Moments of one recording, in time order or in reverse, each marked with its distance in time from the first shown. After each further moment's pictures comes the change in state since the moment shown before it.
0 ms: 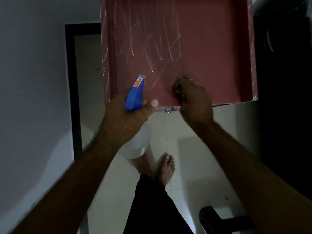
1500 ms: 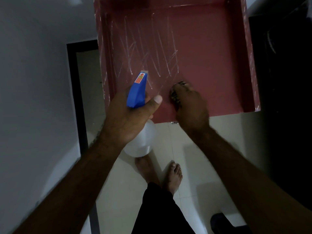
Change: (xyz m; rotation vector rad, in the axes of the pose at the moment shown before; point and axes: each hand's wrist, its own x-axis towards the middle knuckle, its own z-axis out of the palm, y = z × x) left_hand 0.041 0.049 -0.006 0.030 -0.001 0.046; right_hand 0.035 -0.009 0.010 -0.029 -0.024 0.021
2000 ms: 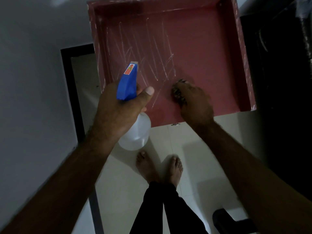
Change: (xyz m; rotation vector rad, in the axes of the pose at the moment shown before) left_hand 0.014 0.019 -0.021 0.019 0.019 0.020; right_hand 0.011 0.019 -0.009 0.008 0.003 0.022
